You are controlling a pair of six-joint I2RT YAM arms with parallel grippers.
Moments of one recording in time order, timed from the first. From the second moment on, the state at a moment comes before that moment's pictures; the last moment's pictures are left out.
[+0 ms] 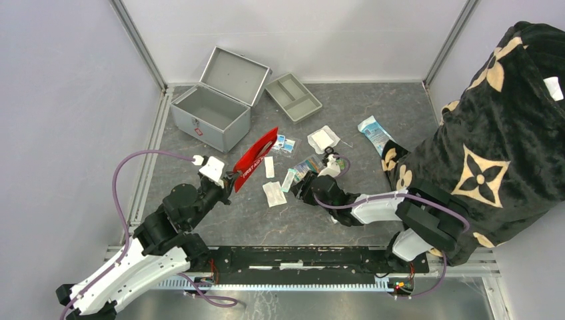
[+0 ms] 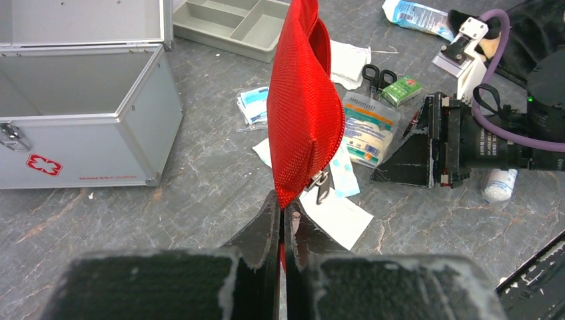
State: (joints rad) left arm -0.87 0.40 0.62 -0.39 -0.34 -0.03; right arm 0.97 1.52 0.47 0.49 0.33 1.08
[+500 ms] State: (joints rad) left arm -0.87 0.41 0.62 -0.39 -0.31 -0.03; right arm 0.93 1.67 0.54 0.55 0.31 1.21
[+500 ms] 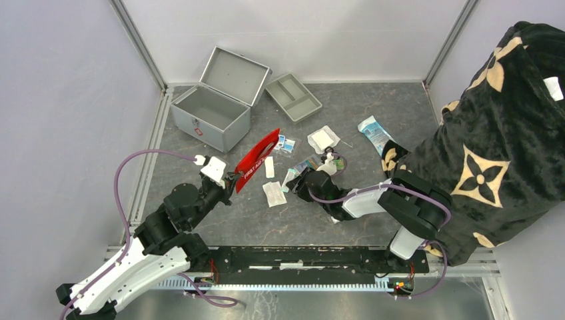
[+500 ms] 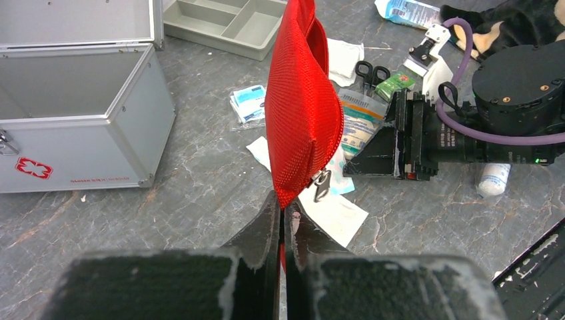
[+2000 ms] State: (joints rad) left arm -0.87 0.41 0.62 -0.39 -0.24 -0.03; right arm 0.90 1.10 0.40 0.71 0.33 -0.03
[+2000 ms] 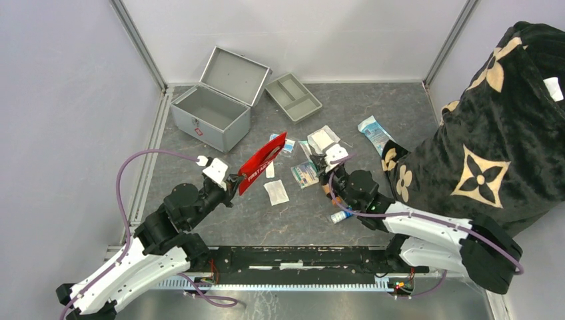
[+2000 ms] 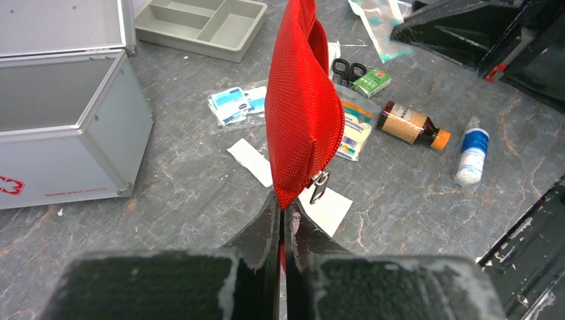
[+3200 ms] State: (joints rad) left arm -0.87 0.47 0.62 -0.38 -0.10 0.03; right arm 0.94 1.14 0.92 -0.16 -0.18 -1.08
